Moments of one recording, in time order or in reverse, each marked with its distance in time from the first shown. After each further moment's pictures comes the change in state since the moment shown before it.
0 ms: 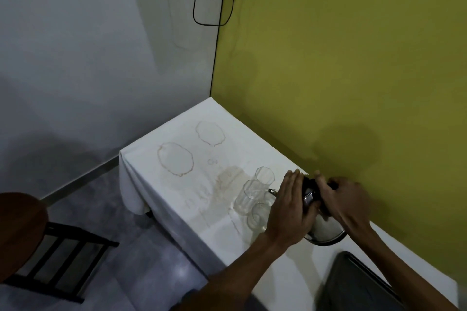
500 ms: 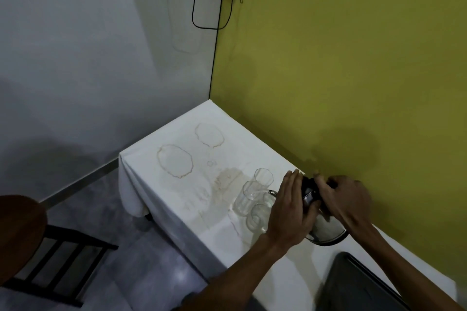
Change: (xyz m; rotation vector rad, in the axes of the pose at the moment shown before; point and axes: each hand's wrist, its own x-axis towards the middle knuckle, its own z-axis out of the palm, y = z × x) left_hand 0.001 0.006 0.000 -0.009 0.009 -0.018; right_hand 0.002 -0.006 -0.011 -0.030 0.018 -0.068
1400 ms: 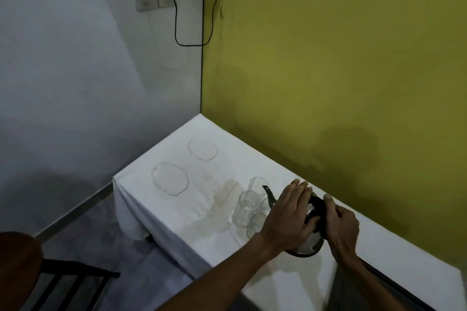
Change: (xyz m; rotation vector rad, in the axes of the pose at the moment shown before) left_hand 0.014 -0.007 -0.008 0.317 -0.244 0.388; right_hand -0.056 0.015 0.029 0.534 0.083 0.518
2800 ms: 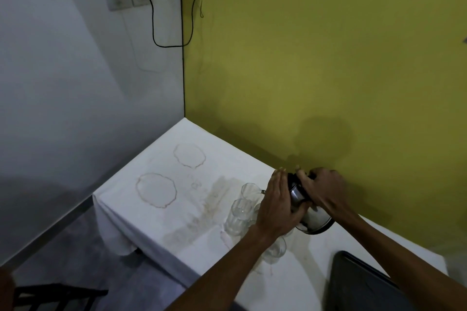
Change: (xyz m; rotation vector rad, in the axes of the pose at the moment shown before) left_hand 0.034 -0.033 0.009 -0.208 0.032 -0.269; right_hand 0.080 -0.060 0.021 -0.601 -0.011 -0.405
